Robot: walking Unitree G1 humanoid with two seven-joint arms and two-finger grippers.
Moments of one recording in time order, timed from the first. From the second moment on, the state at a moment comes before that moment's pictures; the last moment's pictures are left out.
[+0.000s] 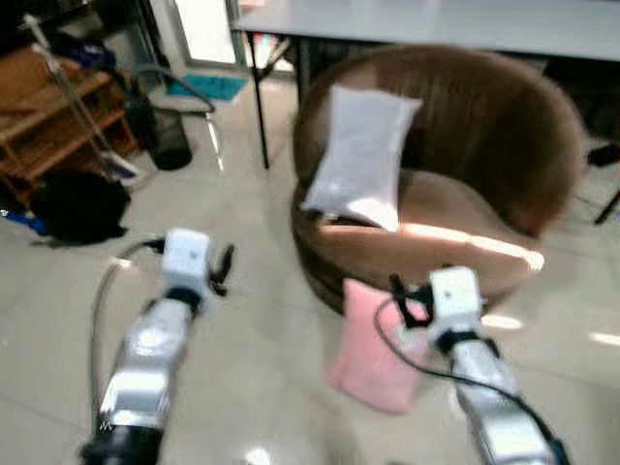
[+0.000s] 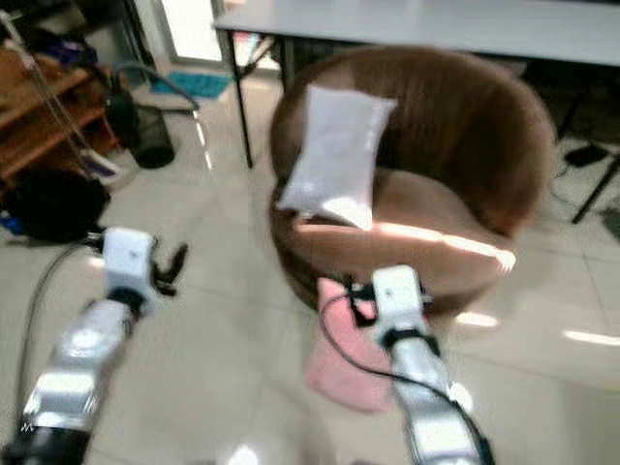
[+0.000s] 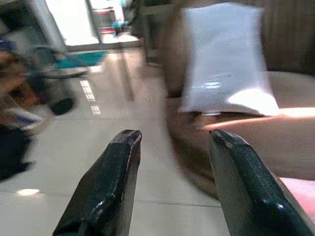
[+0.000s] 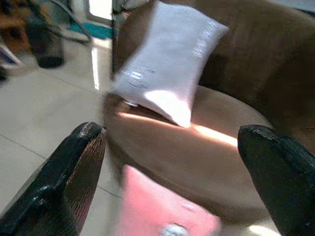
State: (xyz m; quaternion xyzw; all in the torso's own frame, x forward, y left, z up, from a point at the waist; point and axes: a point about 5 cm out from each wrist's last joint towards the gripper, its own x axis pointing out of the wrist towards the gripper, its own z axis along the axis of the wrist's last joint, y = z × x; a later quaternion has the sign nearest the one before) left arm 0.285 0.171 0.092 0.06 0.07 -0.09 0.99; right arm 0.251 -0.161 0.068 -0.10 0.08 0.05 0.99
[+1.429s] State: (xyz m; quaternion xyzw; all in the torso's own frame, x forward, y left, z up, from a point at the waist) left arm 0.284 0.175 0.106 0.05 0.01 -0.08 1.00; right arm 0.250 -0.153 0.069 -0.08 0.07 0.06 0.99
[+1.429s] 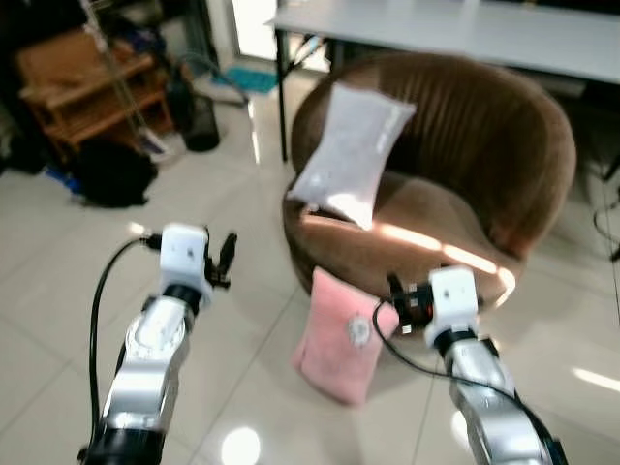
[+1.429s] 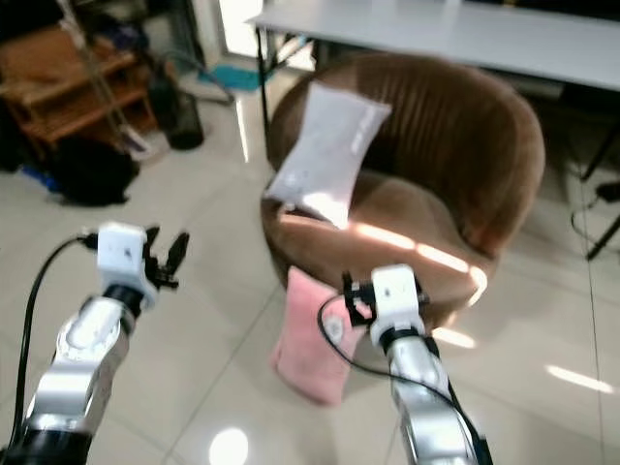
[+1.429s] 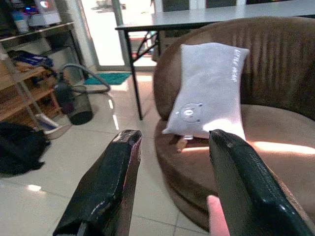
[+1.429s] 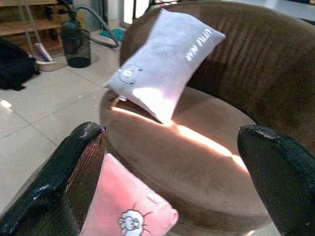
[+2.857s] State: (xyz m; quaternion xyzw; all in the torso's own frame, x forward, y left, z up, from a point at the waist) left arm 0.286 0.163 0.104 0.04 0.01 -0.12 0.99; right arm 0.251 -0.159 0.070 -0.09 0.08 0.04 0.99
